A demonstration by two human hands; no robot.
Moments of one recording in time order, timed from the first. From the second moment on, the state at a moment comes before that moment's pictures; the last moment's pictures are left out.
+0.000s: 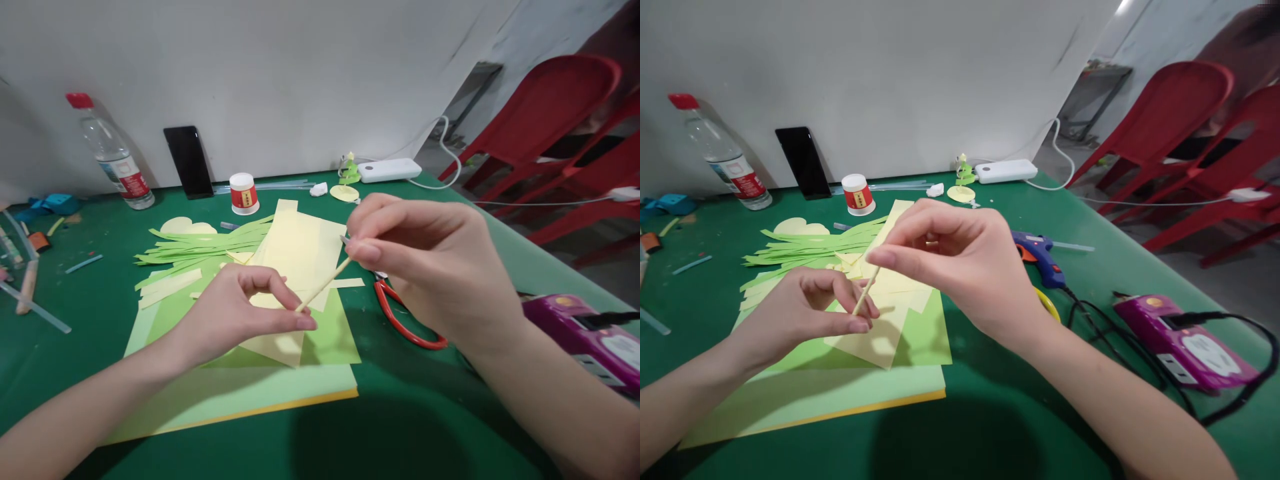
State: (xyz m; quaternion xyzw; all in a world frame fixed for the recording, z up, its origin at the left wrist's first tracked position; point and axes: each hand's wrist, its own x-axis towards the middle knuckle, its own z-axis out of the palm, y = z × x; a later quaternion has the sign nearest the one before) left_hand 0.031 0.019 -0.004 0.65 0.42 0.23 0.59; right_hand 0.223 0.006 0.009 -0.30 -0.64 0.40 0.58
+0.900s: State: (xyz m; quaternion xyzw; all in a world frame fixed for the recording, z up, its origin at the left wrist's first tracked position) left_hand 0.032 0.016 0.001 0.62 0.36 0.27 0.64; right_hand 0.225 0.002 0.011 -0.38 -0.62 0.35 0.59
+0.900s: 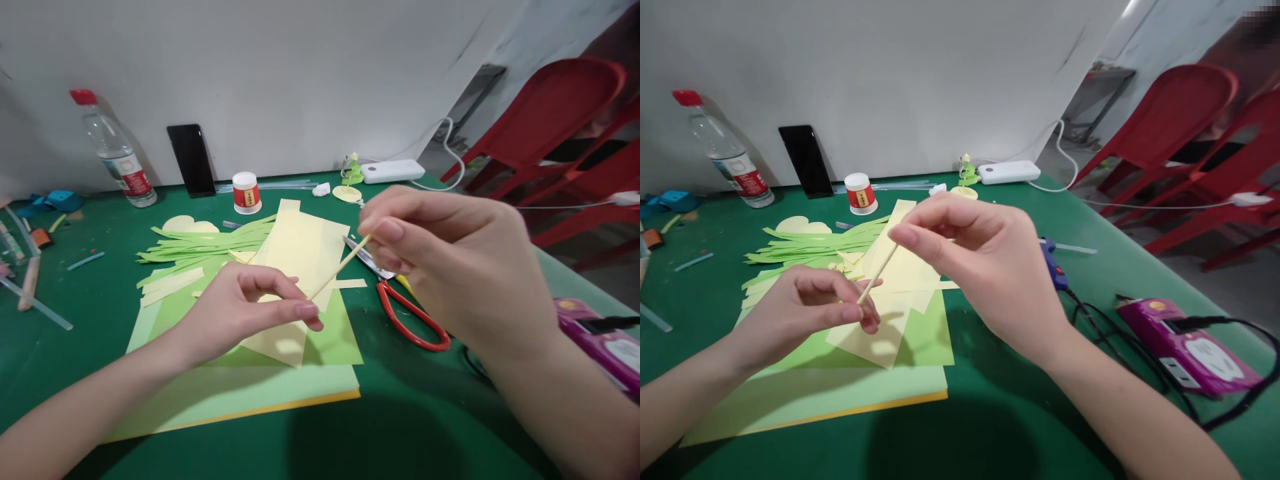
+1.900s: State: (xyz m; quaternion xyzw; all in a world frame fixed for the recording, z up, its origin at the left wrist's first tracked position) left_hand 0.030 0.018 -0.003 0.61 0.40 0.29 0.62; right_hand 0.222 0.002 0.007 -0.32 -0.67 0.33 0.58
